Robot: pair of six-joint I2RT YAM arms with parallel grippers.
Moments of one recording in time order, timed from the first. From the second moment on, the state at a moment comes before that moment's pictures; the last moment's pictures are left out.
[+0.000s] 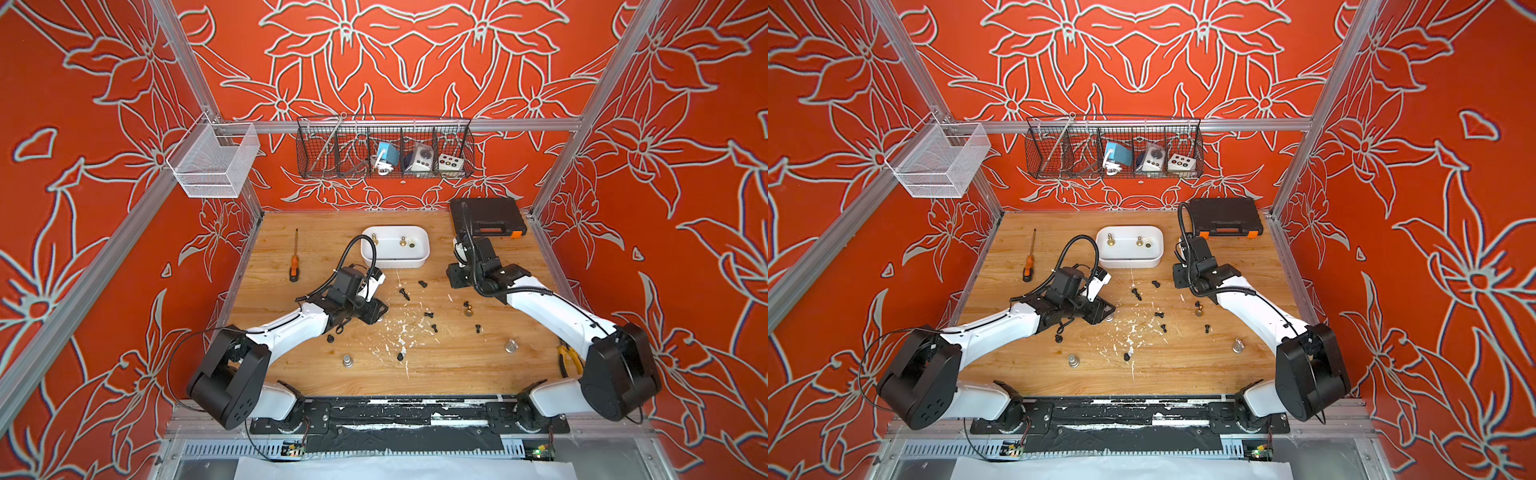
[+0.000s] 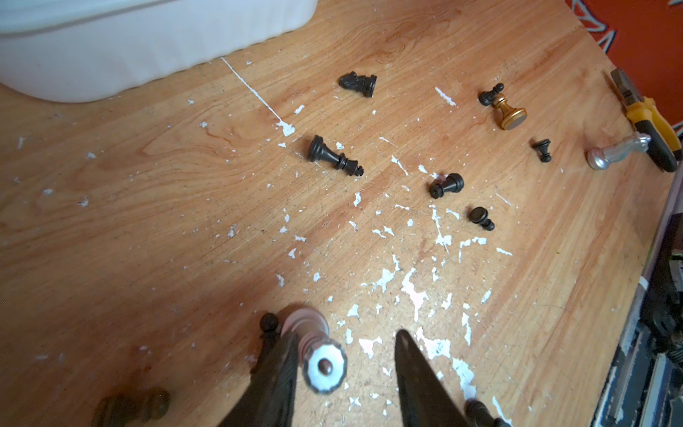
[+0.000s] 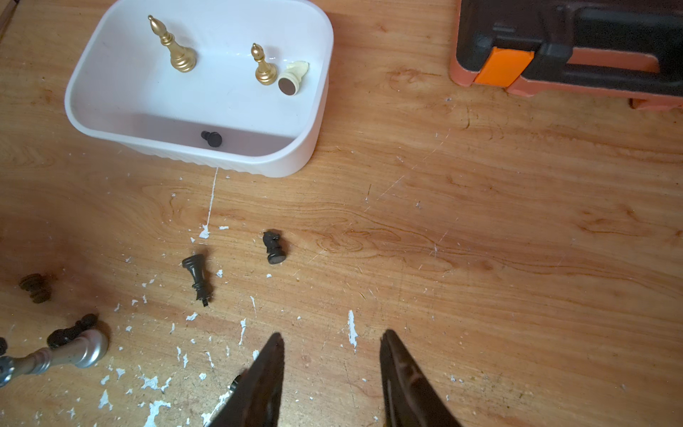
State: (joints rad) left arm -0.47 1.40 0.71 -0.13 0.34 -0.08; right arm 0.47 1.42 1.02 -0.44 0.08 0.21
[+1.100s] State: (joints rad) left arm -0.49 1.45 0.70 -0.10 0.32 -0.08; right arm 0.46 1.44 1.02 -0.44 0.07 0.21
